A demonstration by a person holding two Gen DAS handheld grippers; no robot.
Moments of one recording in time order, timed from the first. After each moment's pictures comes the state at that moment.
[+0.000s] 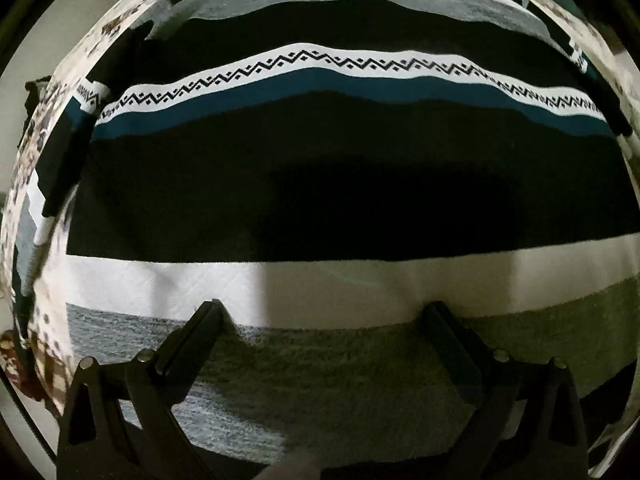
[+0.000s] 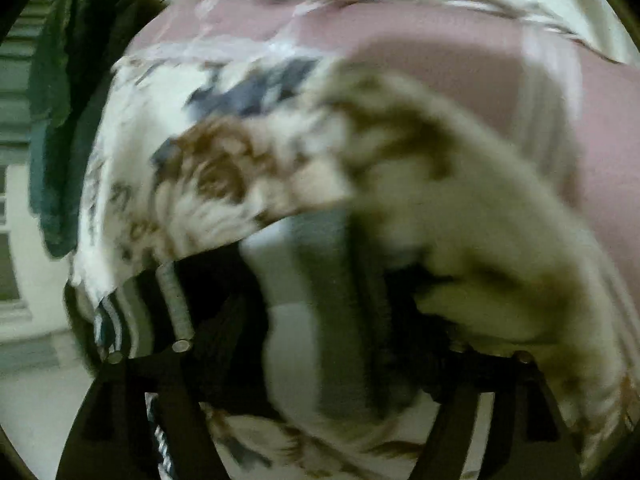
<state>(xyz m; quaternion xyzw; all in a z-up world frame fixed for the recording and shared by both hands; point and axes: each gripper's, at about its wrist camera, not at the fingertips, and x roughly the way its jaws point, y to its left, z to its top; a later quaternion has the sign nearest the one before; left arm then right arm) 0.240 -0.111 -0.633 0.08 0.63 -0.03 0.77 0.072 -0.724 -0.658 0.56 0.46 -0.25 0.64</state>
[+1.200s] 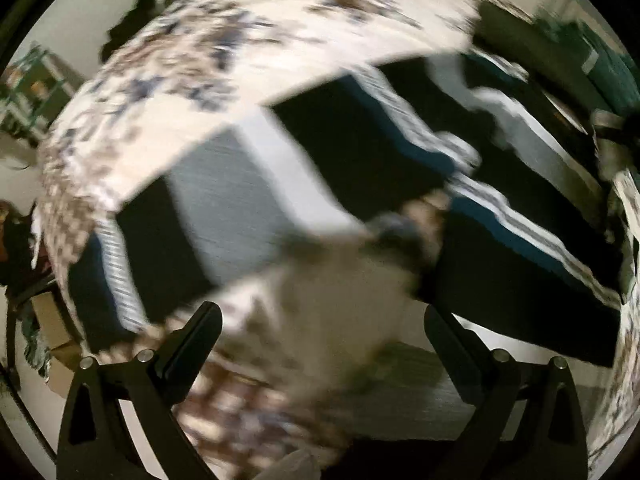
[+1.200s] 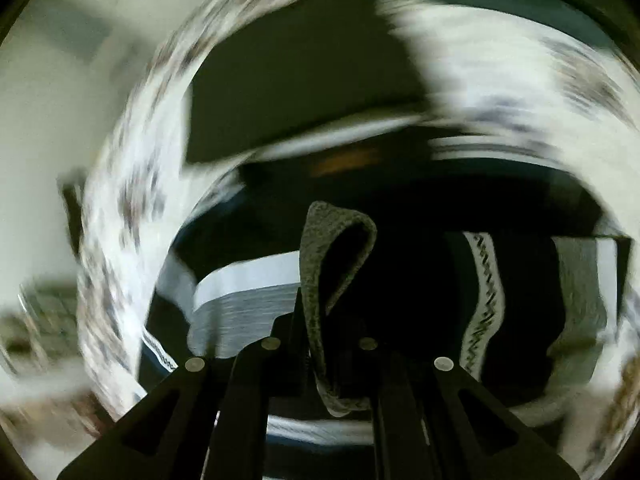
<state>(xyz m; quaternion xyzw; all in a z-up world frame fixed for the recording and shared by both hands) 0.267 0.159 -0.554 -0.09 0.59 0.12 0.80 0.510 -0.158 -0.513 0.17 0.61 0.06 0.77</state>
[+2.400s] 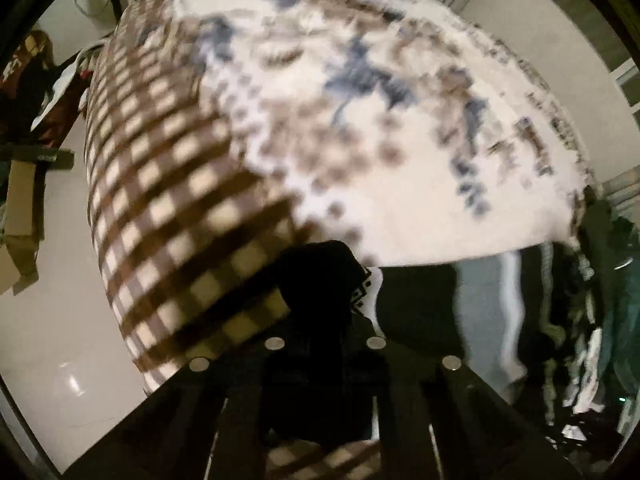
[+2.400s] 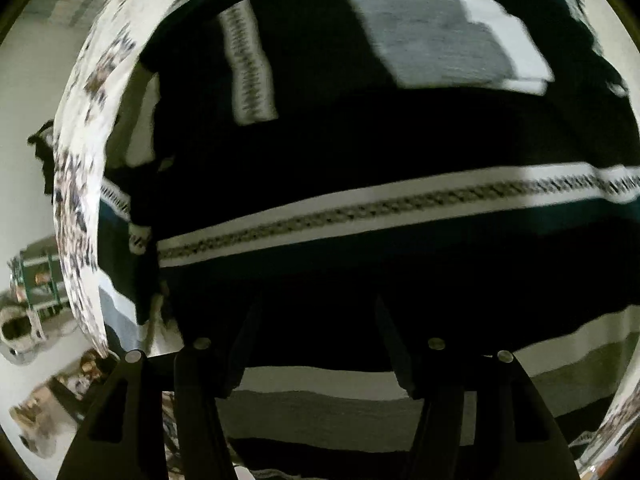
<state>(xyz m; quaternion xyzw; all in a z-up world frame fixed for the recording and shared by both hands) 0.202 0.355 -0.566 -0.34 0.50 0.20 0.77 0.307 -0.163 -0.584 0.22 0.71 0.03 0.66</state>
